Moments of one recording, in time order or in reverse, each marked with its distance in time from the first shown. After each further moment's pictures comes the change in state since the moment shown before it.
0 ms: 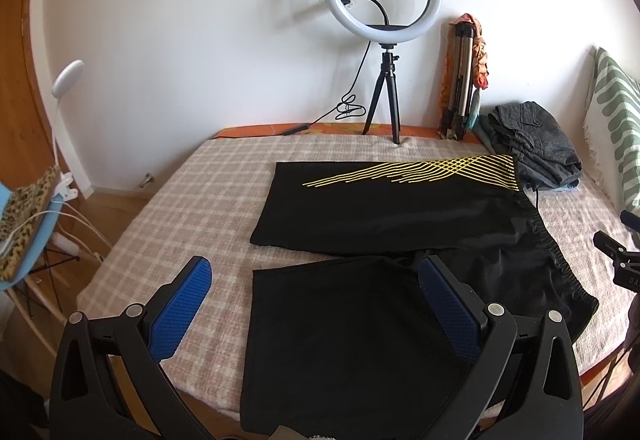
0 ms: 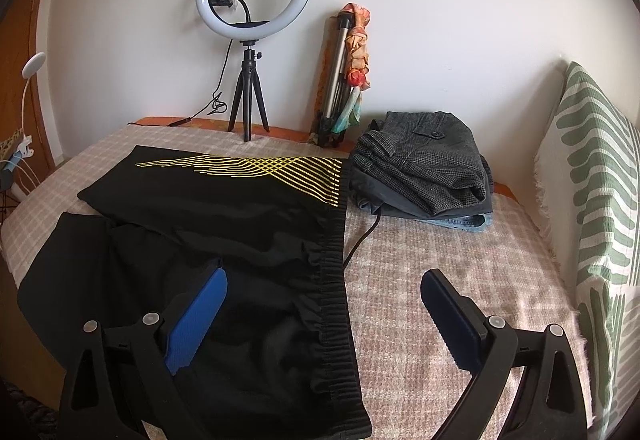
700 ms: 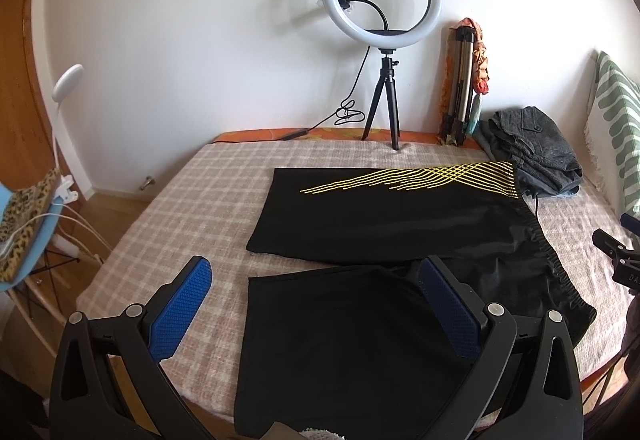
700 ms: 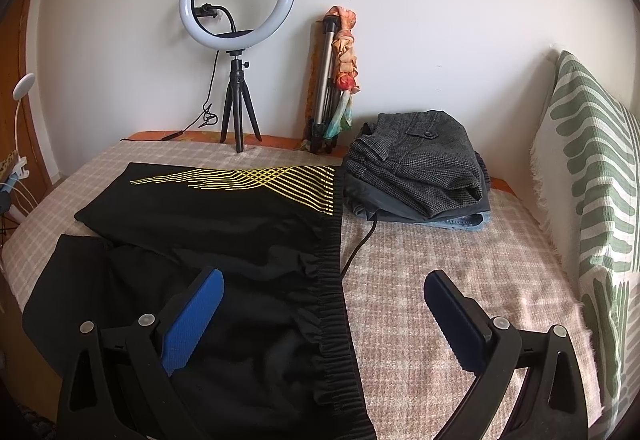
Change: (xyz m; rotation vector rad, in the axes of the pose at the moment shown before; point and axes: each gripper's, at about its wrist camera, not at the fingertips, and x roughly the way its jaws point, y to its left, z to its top) left arm 0.001 -0.003 0.008 -0.014 -0.005 -0.001; right arm 0.003 -0.008 0.009 0.064 -0.007 0.001
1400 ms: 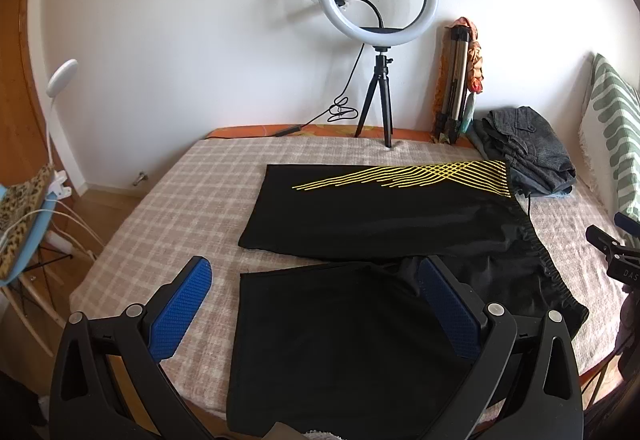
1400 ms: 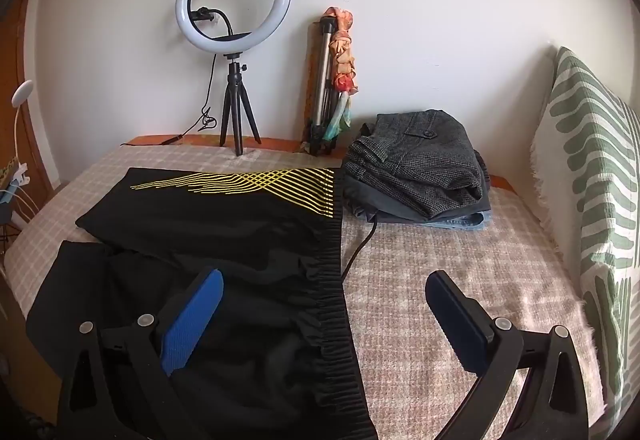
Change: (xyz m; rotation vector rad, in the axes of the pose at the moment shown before) left arm -0.001 -0.004 0.003 -0.007 0.016 -0.022; right arm 0.000 -0.003 0.001 0.018 -0.006 0.004
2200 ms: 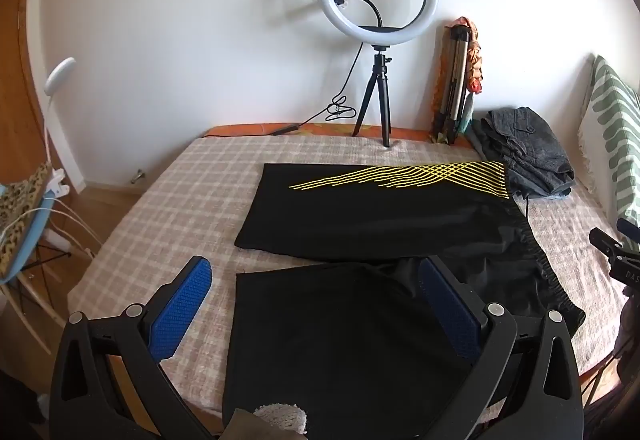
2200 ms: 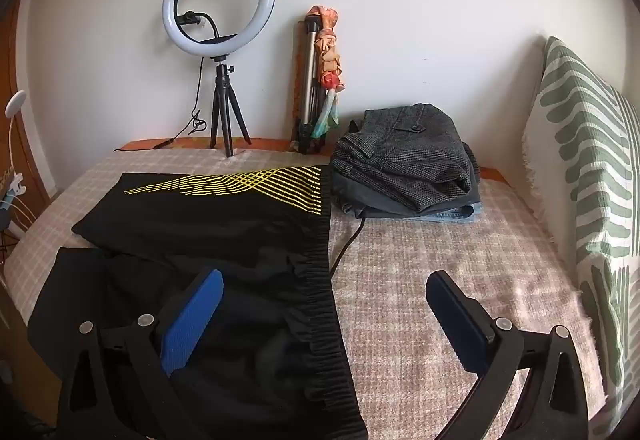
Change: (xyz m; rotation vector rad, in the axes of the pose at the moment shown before) left arm 0.001 -0.002 0.002 -0.014 0.009 -0.018; right arm -0.002 -0.012 0.001 0.050 0.019 0.000
